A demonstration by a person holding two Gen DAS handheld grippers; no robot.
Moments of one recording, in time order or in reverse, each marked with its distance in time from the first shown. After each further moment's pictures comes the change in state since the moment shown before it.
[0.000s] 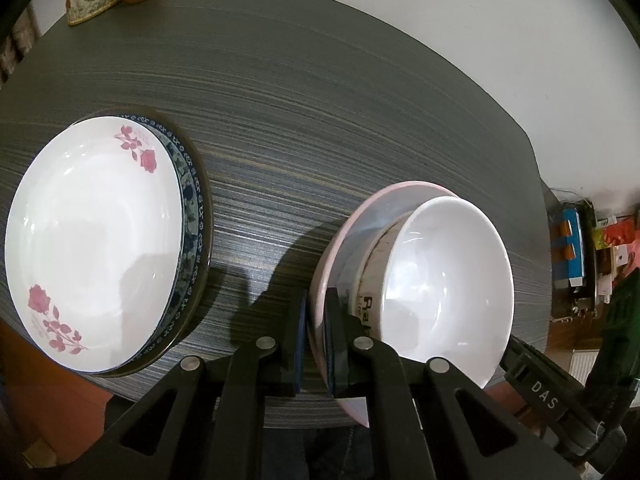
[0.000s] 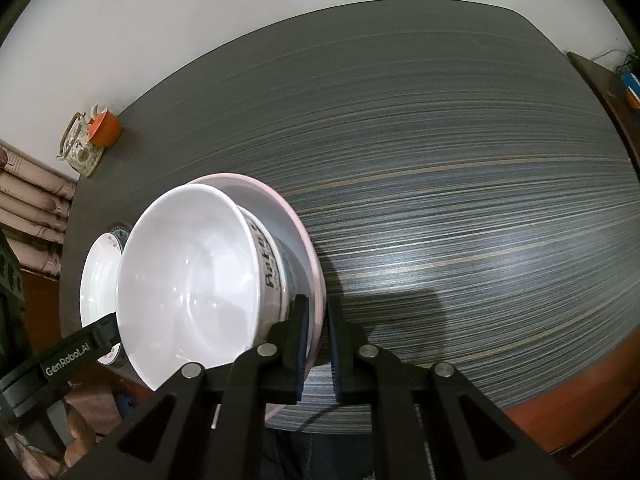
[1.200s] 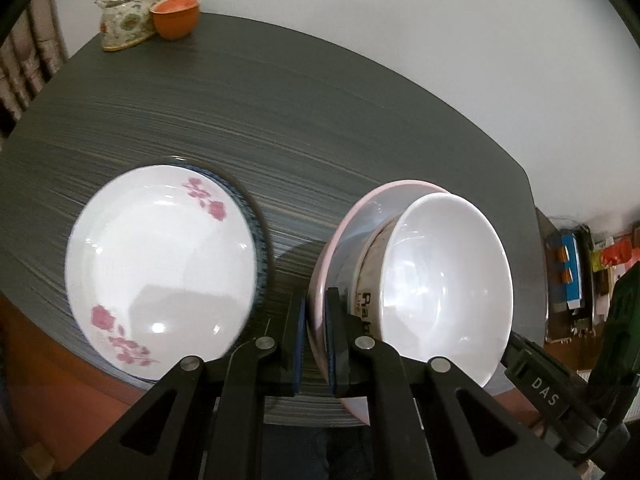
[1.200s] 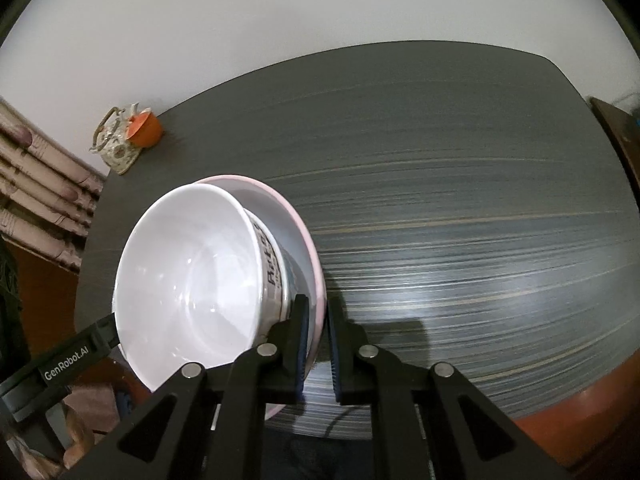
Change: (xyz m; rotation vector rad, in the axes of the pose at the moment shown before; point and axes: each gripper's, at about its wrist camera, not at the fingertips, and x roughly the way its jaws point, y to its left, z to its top) left arm -0.052 0.015 -0.002 -0.042 -0.127 0.020; right arm -0.034 0.046 0.008 -0.100 -0.072 0.042
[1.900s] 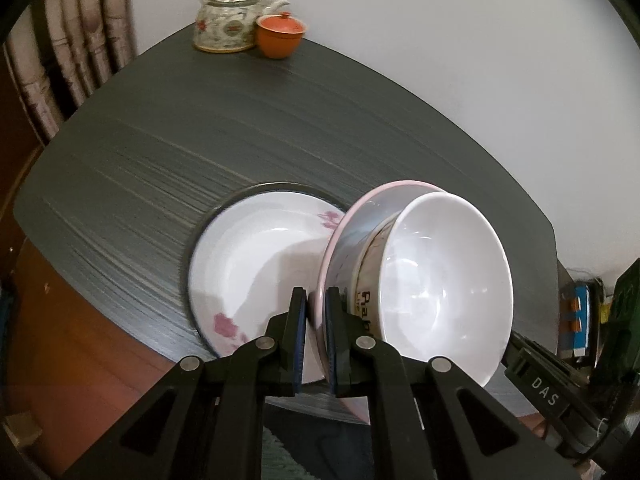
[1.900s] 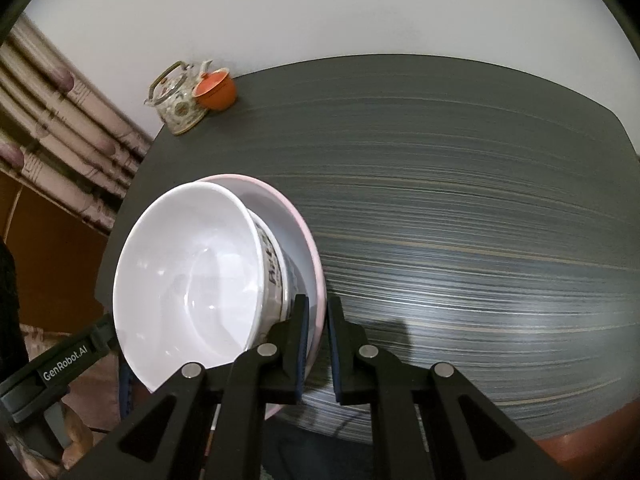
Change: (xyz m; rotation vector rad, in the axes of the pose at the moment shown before) left arm -0.049 0.100 0.004 -0.148 -0.084 0.077; right arm 0.010 0.103 -0.007 -0.175 0.037 0.072
